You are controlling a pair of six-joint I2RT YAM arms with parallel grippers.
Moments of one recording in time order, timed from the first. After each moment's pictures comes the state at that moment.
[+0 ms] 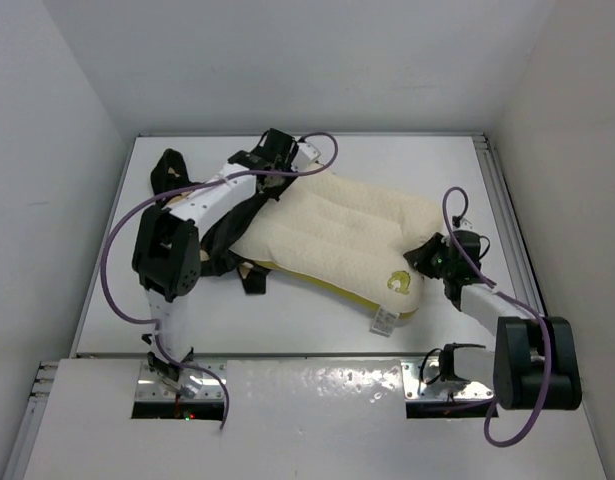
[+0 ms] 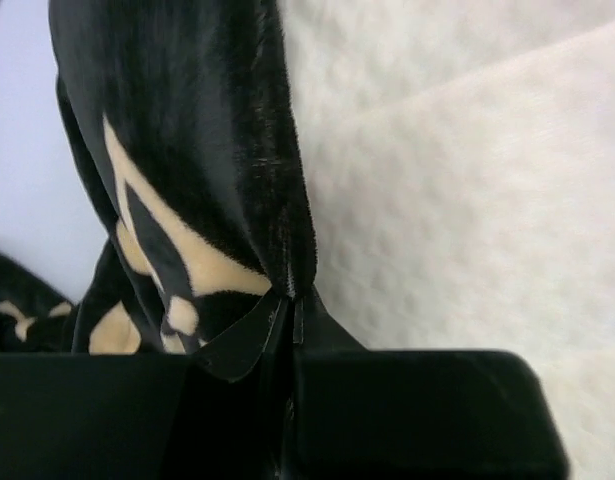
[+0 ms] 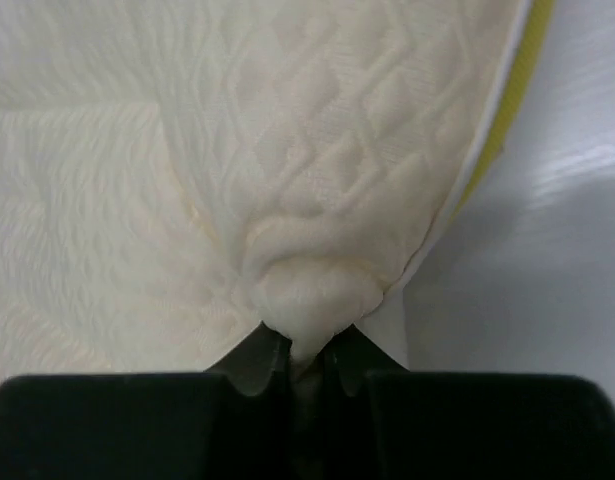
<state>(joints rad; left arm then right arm) -0.47 1.96 1.65 -0.61 -0.15 0.46 -0.05 1.19 0.29 0.23 -0.23 0.58</state>
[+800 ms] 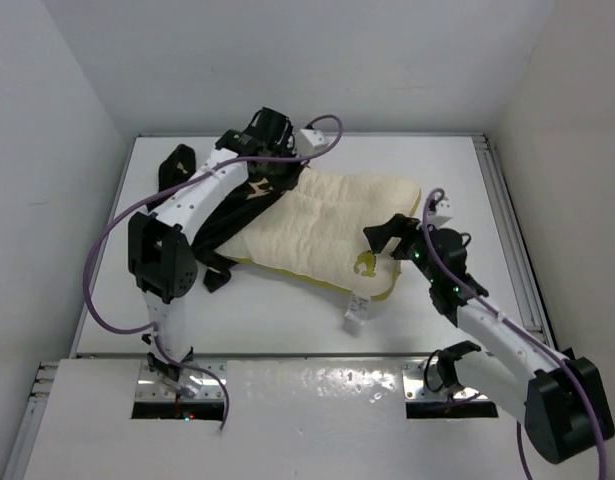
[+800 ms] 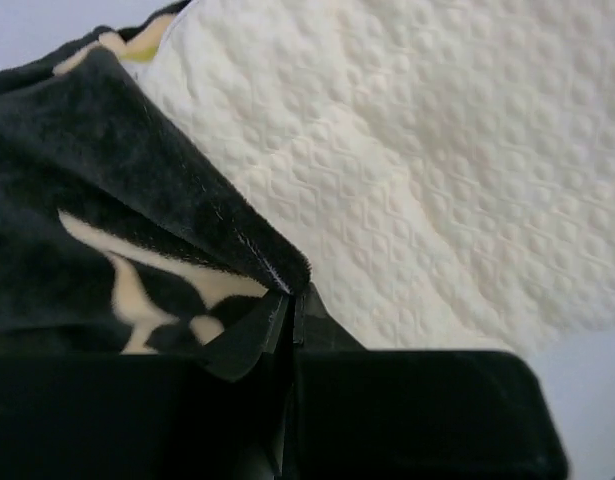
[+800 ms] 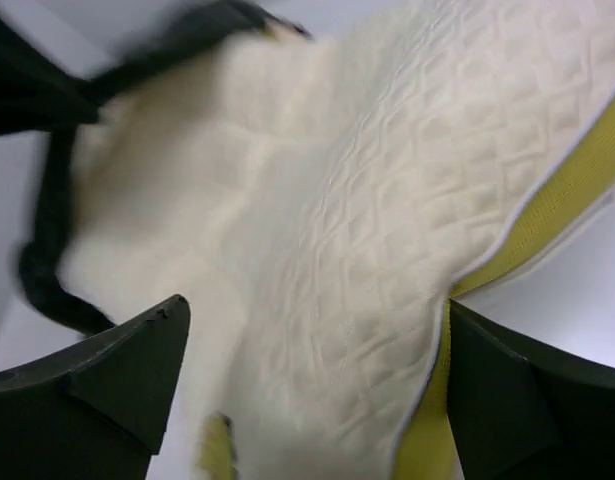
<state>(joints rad) -0.47 1.94 1.92 -0.88 0.28 0.50 0.34 0.91 0.30 0.49 -0.08 0.55</state>
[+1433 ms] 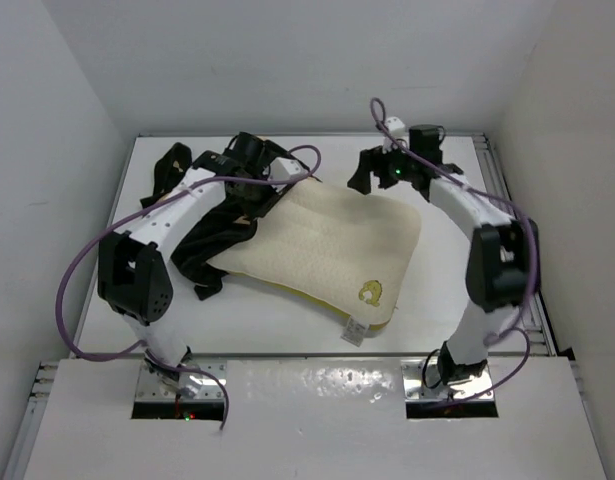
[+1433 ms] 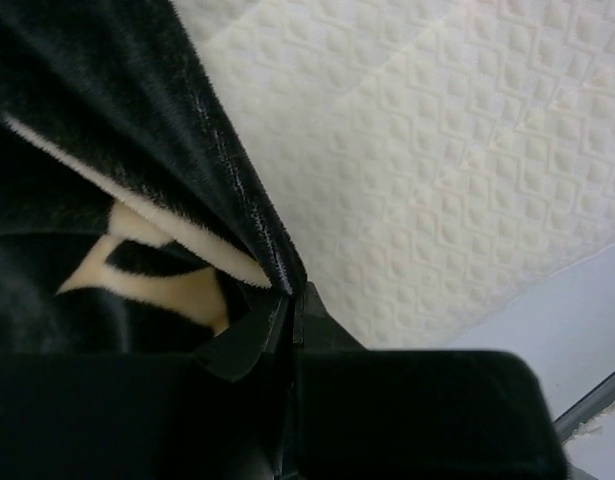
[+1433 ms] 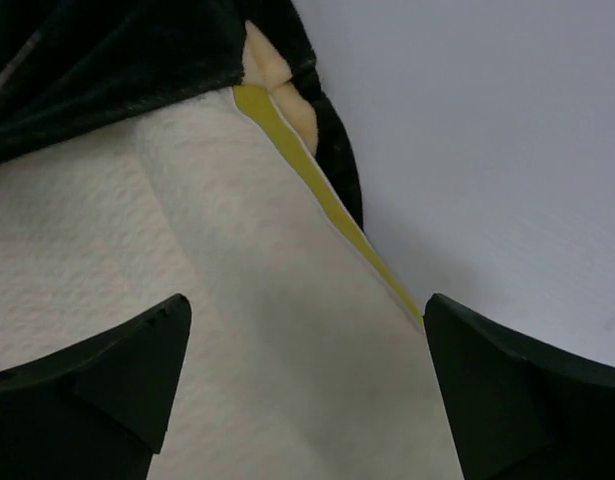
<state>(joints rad) -0.41 1.73 1.56 -0.93 0.22 0.61 0.15 1.68 1.25 -0.10 -0.50 0.00</state>
